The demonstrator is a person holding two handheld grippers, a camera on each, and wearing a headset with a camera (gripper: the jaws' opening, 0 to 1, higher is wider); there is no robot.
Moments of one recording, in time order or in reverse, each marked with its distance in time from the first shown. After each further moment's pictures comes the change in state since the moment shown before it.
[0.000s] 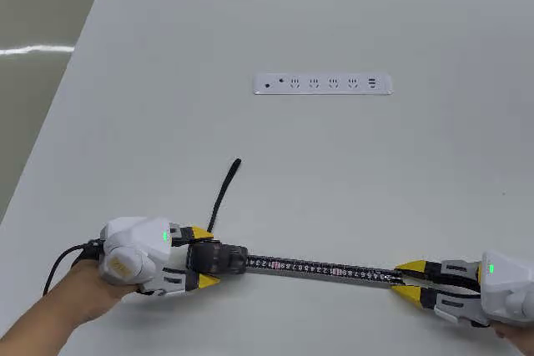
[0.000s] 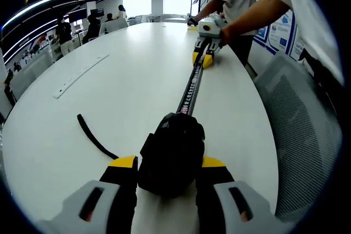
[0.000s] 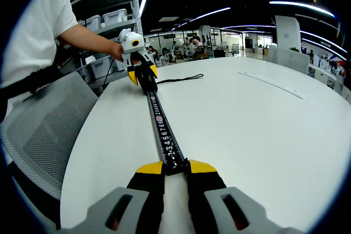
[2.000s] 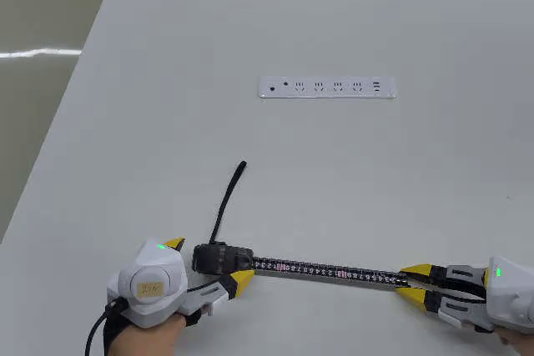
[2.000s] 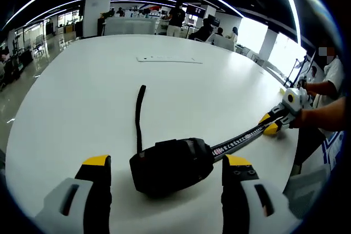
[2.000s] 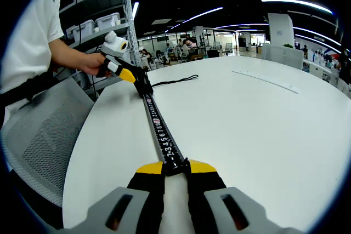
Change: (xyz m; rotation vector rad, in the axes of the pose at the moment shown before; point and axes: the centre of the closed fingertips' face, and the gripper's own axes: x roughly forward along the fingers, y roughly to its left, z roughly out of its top) left arm -0.012 0.012 0.001 -0.742 -0.131 0.542; right arm 0.000 -0.001 -0.001 0.047 -0.018 -0.035
